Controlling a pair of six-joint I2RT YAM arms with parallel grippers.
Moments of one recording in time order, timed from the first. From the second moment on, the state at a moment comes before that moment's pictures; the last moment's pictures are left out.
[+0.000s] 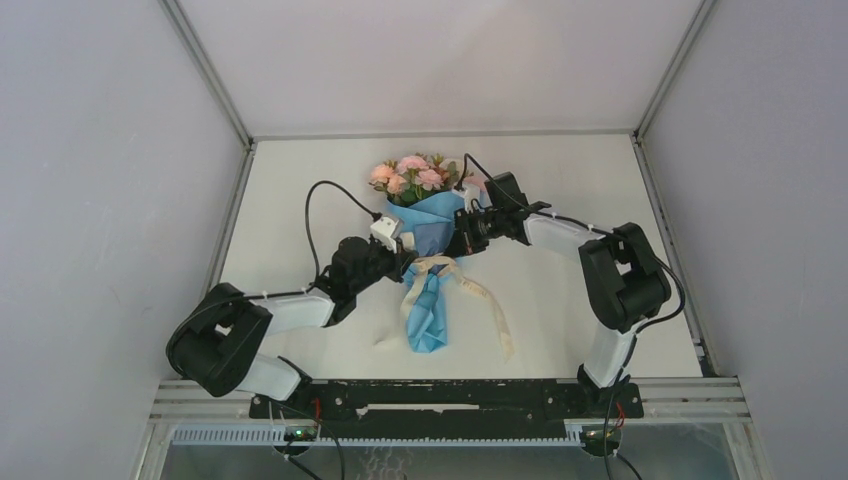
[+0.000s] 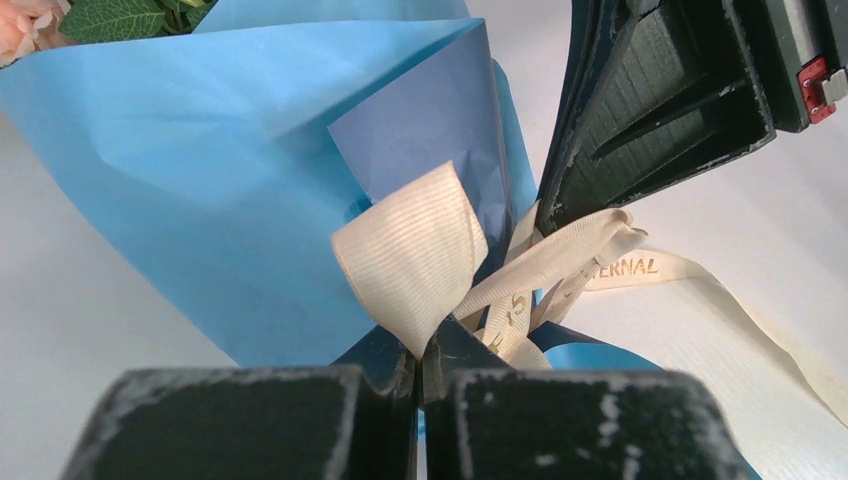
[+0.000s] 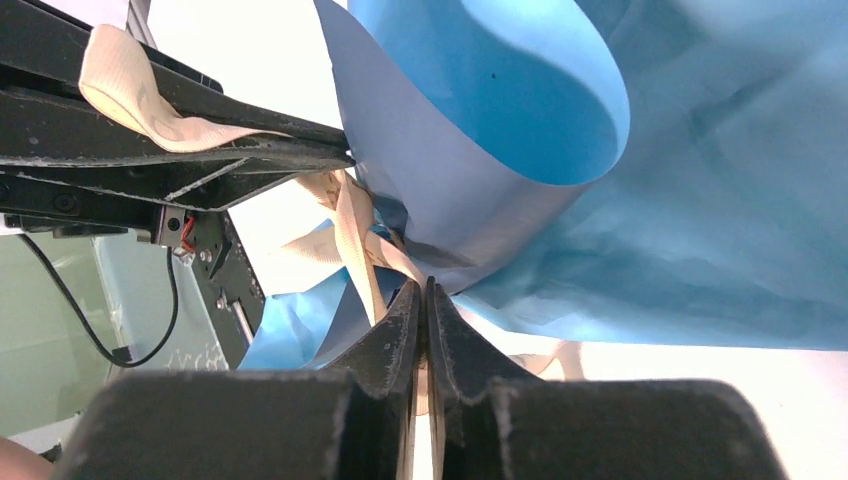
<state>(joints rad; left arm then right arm) -0.59 1.42 0.45 0.69 0.16 -0.18 0.46 1.81 1.13 -0.21 -0.80 0.23</state>
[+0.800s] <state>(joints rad) -0.58 1.35 0.43 0.57 -0.03 -0.33 0.38 1.71 0.99 -0.23 -0.64 0.35</state>
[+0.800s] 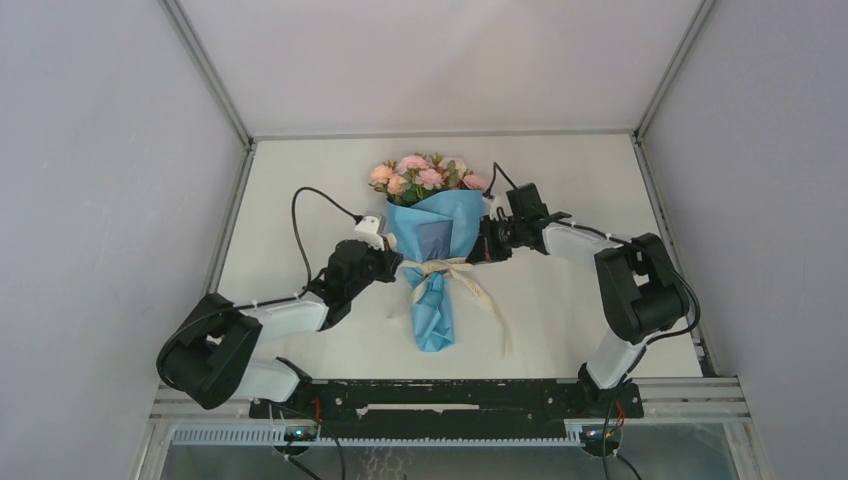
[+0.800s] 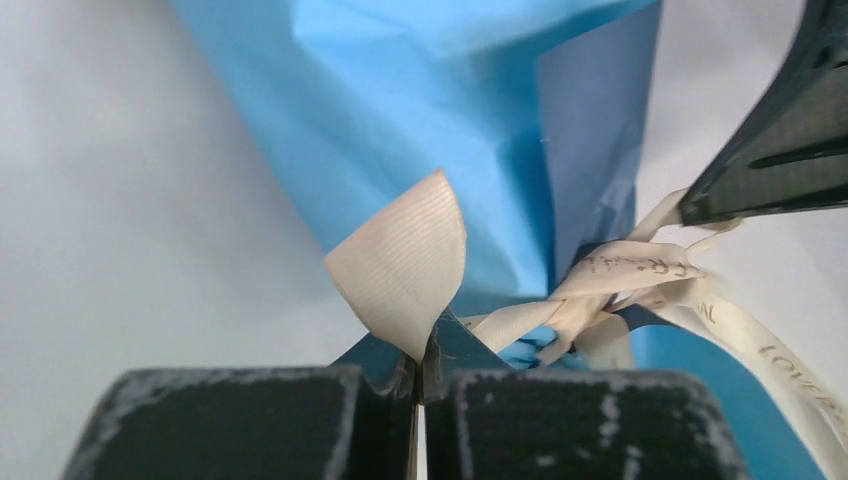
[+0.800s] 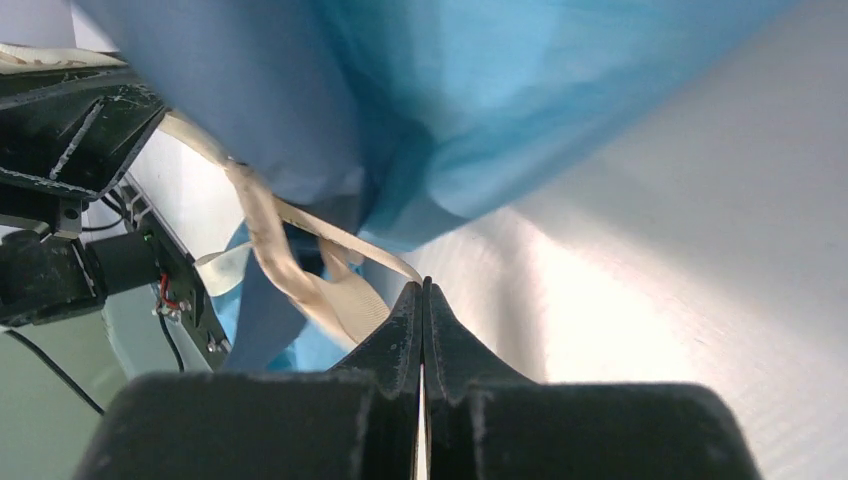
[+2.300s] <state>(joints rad) -0.41 1.28 0.37 0.33 -0.06 -0.54 0.19 1.62 0.78 -0.25 -0.58 0.47</state>
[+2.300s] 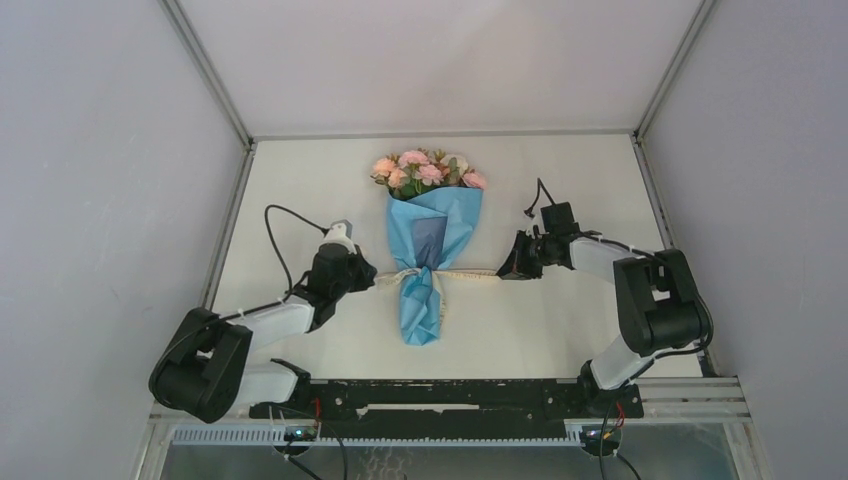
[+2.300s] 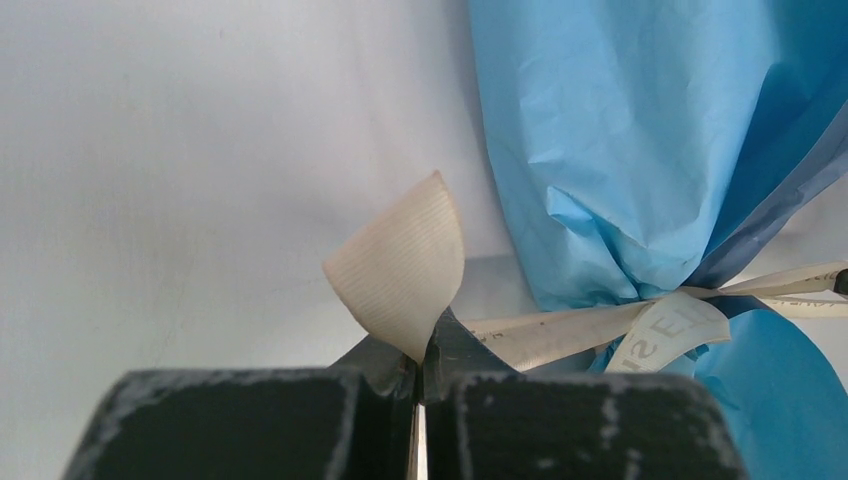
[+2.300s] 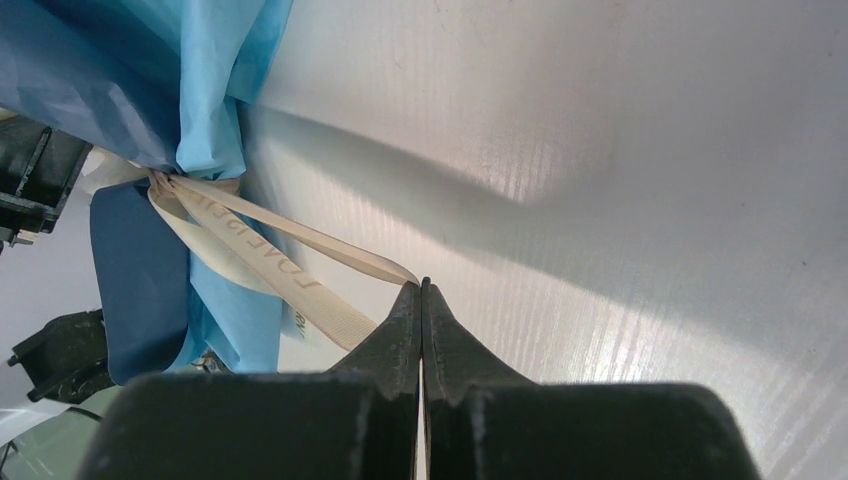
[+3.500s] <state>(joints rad) -0.41 0.79 0.25 0.15 -0.05 -0.50 0.23 1.16 0.77 -0.35 -0.19 0.41</state>
